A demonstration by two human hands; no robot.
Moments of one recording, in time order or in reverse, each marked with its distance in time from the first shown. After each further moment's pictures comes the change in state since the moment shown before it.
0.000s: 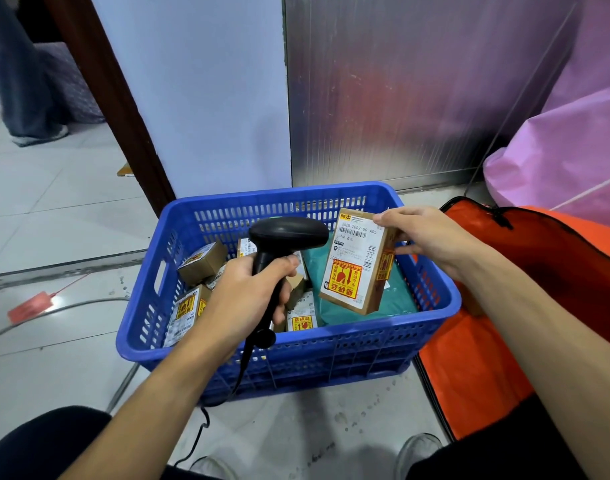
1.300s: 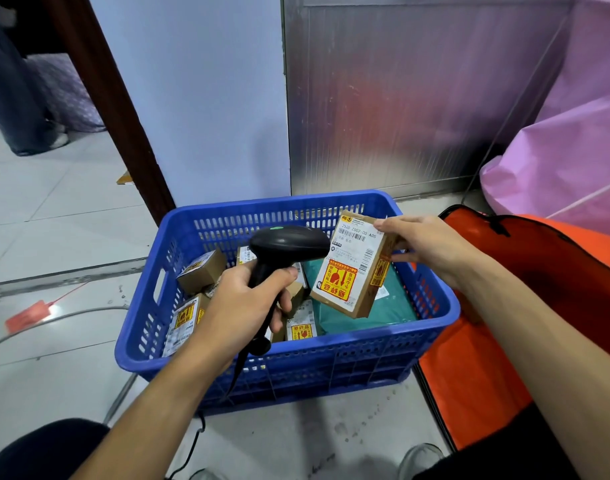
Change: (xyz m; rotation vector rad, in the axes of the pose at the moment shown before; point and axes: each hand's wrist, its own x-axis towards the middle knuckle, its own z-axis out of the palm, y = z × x) left_hand 0.000 -0.001 -0.003 0.001 -0.005 0.046; right_hand 0.004 0.002 -0.002 0.053 0.007 -0.013
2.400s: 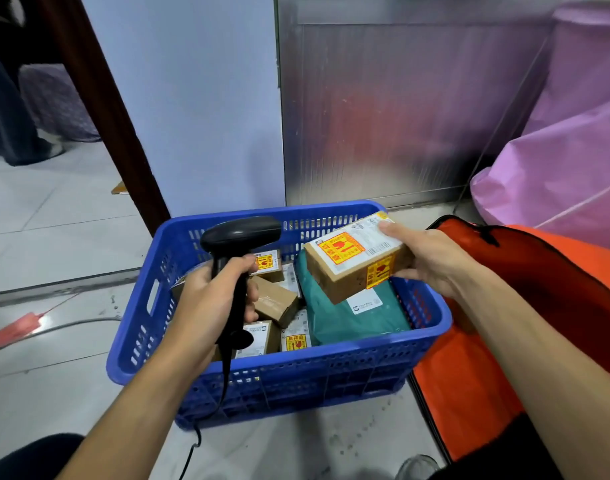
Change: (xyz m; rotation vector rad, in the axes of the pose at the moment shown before) left_hand 0.010 0.004 -0.017 -0.248 0.201 -0.061; right_hand 0.000 0.002 -0.008 0.235 0.100 0.163
